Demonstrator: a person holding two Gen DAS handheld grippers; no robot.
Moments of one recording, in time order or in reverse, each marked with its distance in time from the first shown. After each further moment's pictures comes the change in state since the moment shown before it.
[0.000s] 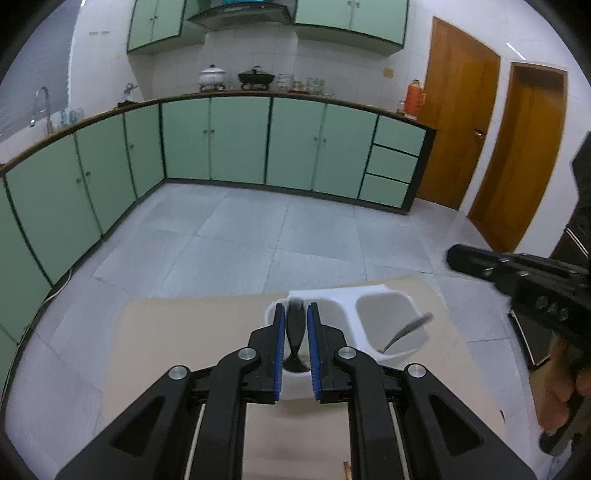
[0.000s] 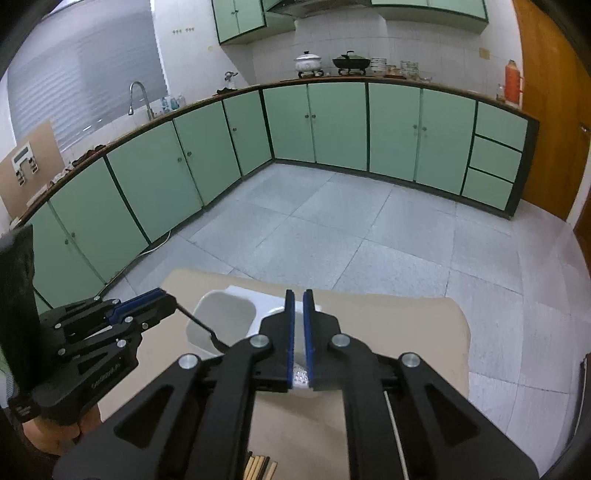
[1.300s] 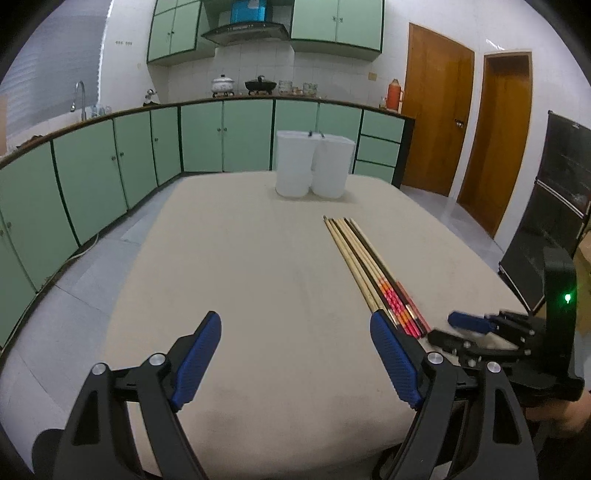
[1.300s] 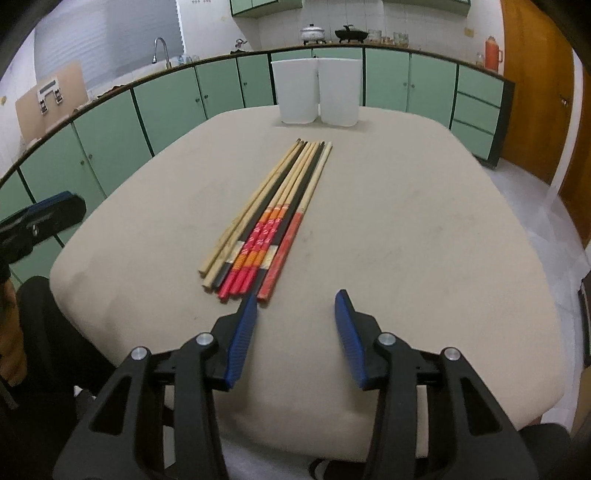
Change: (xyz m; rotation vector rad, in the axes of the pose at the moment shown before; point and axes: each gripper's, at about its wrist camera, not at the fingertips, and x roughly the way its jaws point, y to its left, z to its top) left arm -0.194 -0.017 -0.314 0.035 -0.060 0.011; right arm -0.110 0.081 -0.379 -0.034 0.065 -0.049
